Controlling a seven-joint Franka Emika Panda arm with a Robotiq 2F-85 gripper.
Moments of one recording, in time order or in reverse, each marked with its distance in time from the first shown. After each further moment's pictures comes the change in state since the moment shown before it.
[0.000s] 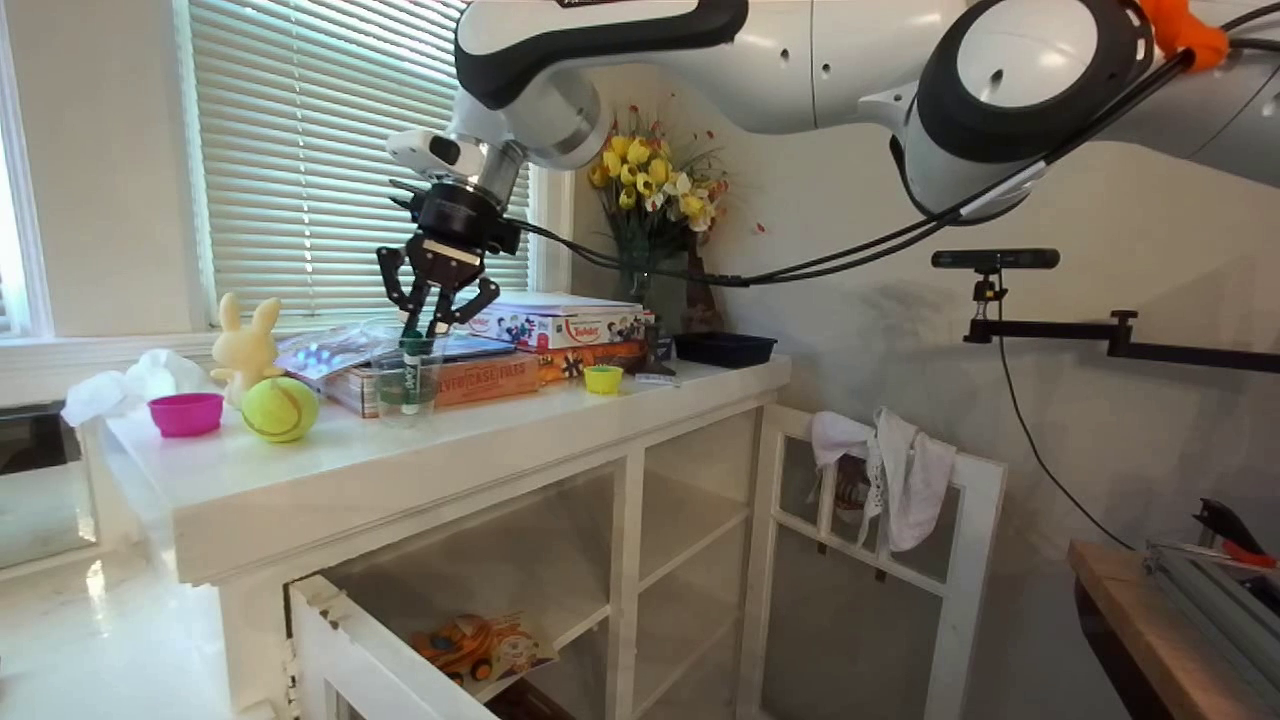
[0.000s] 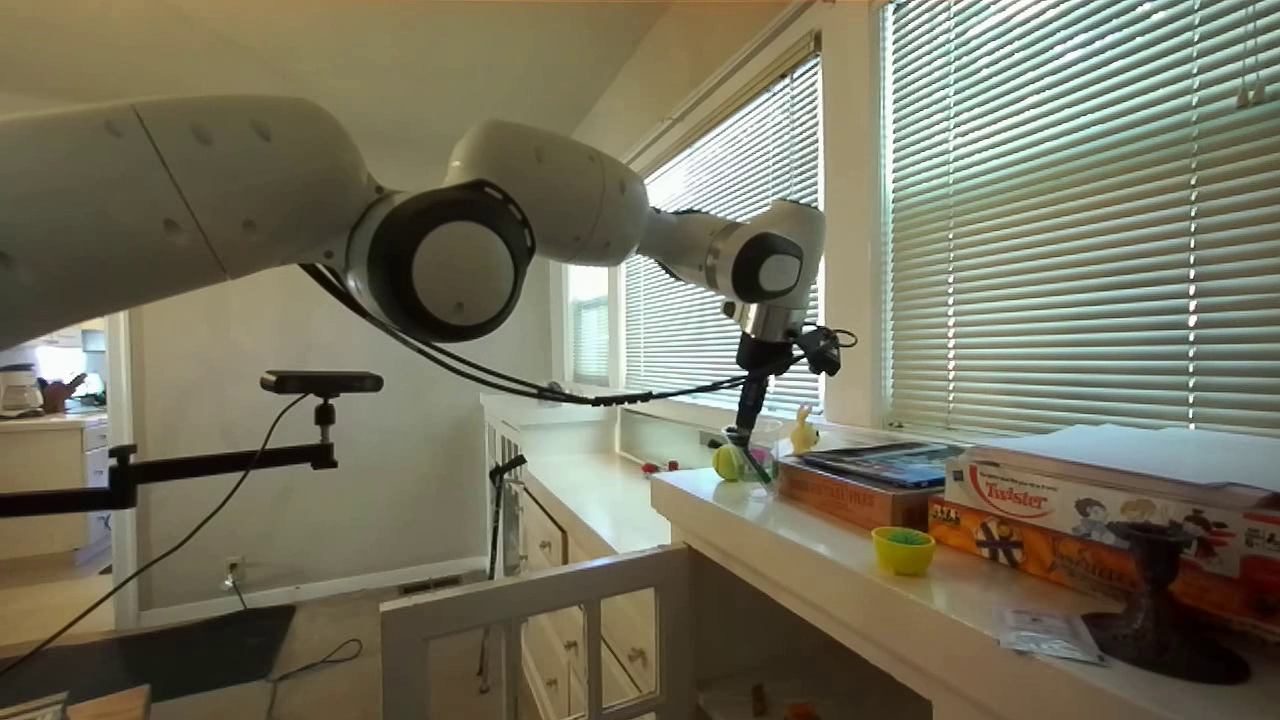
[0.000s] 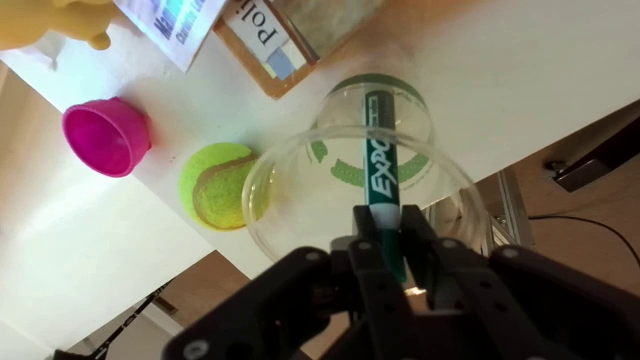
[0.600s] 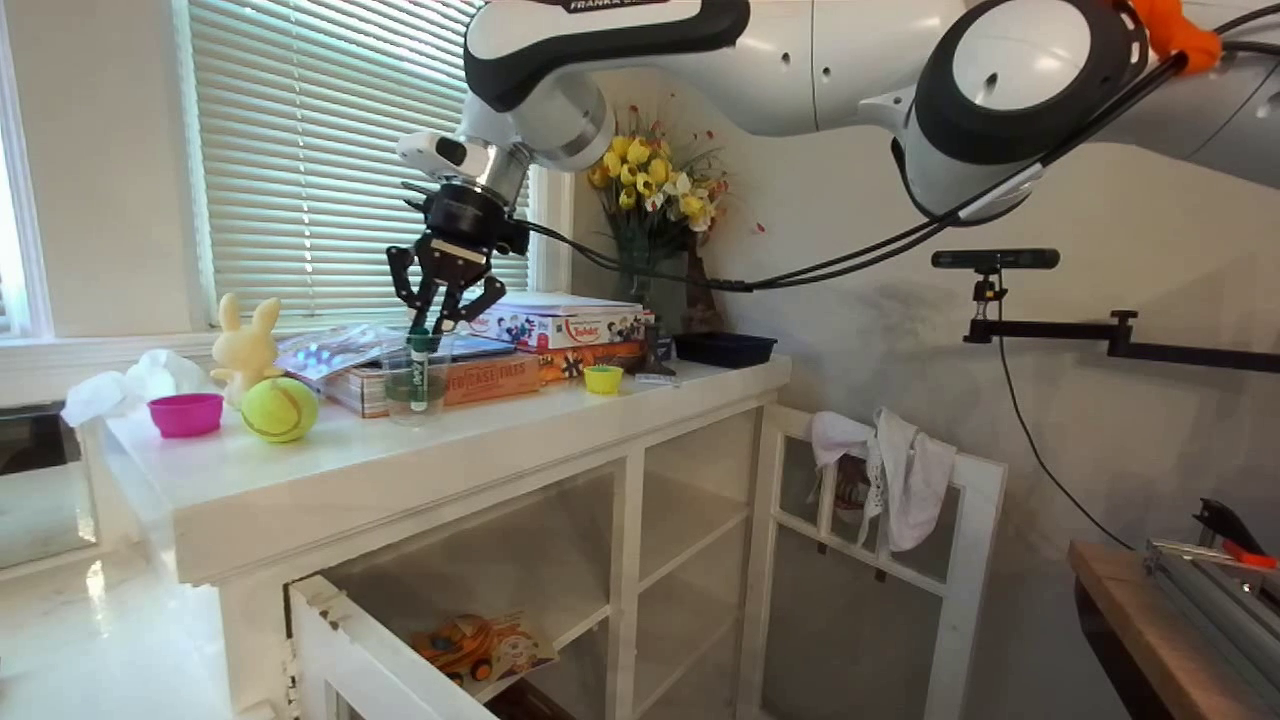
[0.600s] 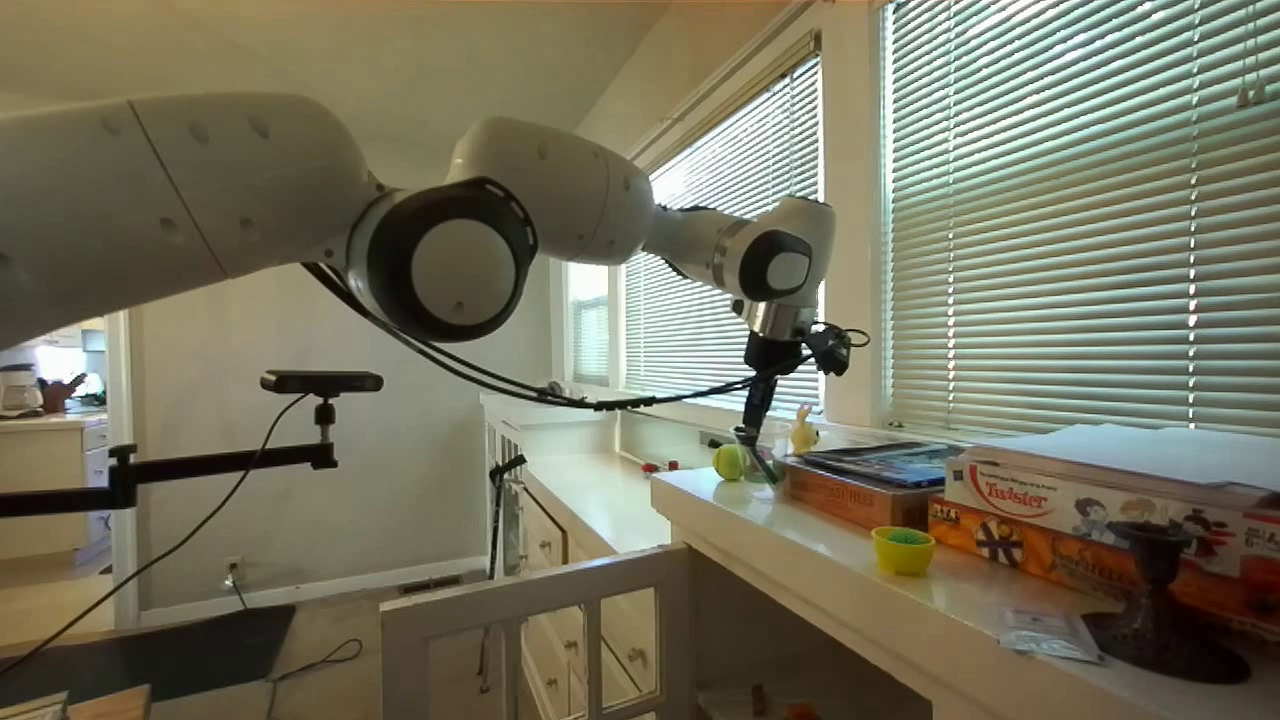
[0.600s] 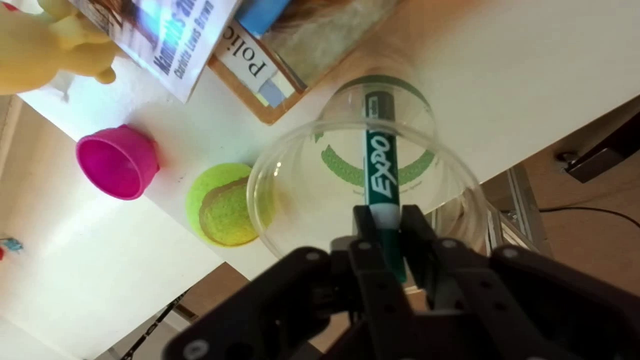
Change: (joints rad) arm -0.018 0.000 0.003 0.002 0.007 0.006 0.042
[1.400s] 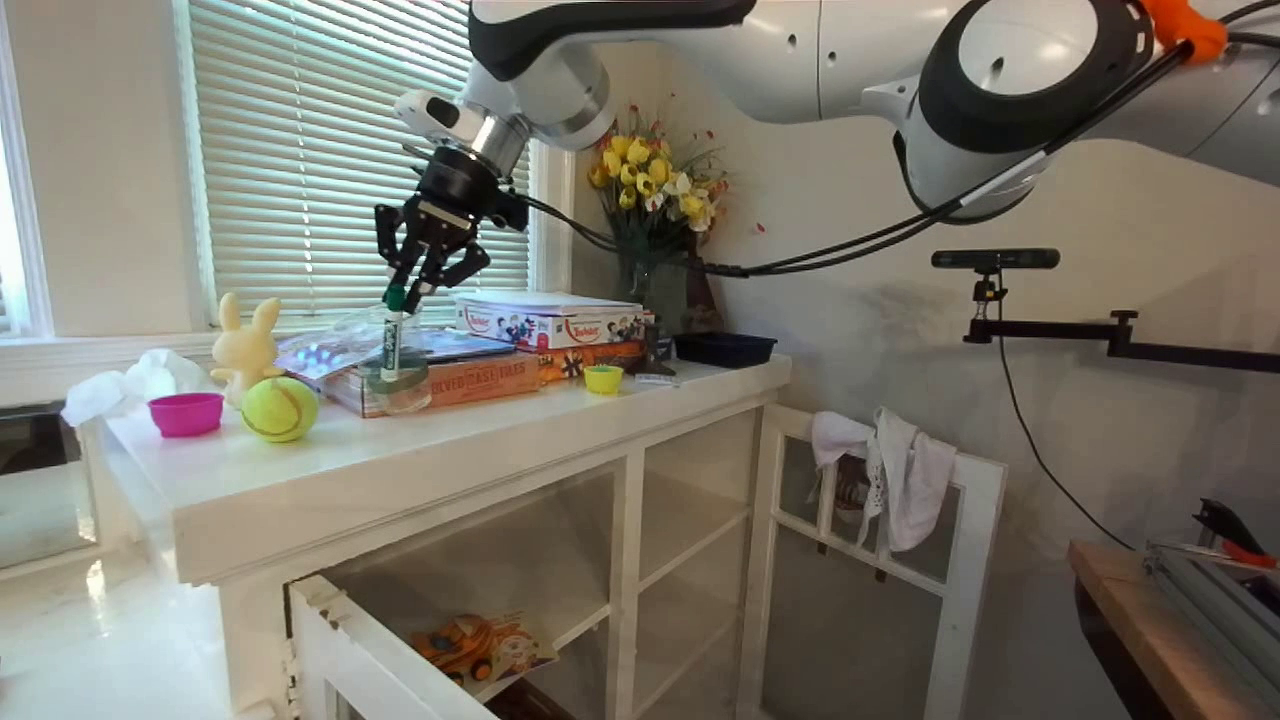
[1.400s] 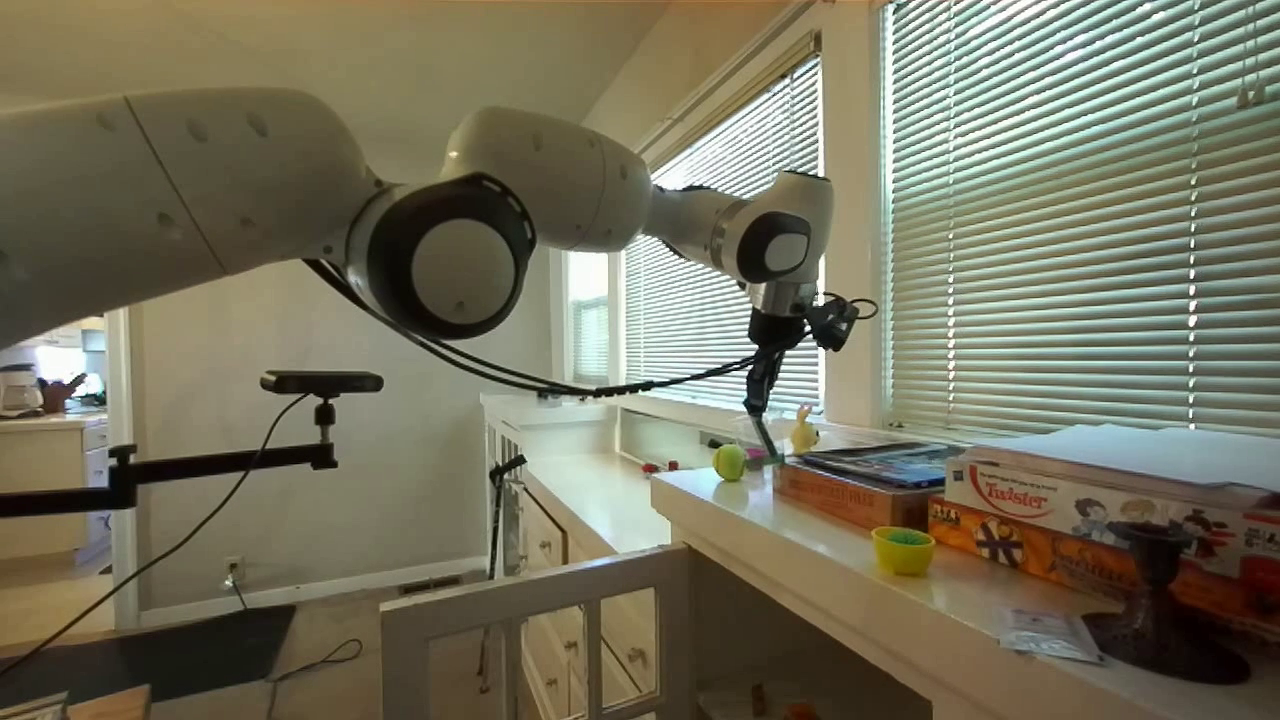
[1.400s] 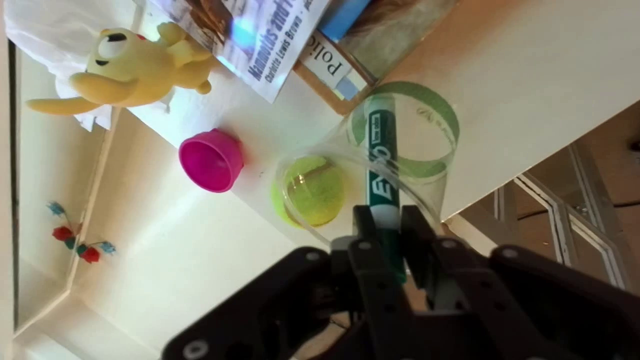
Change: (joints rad) arm -0.005 -0.012 0.039 0.037 0.005 0.070 0.098
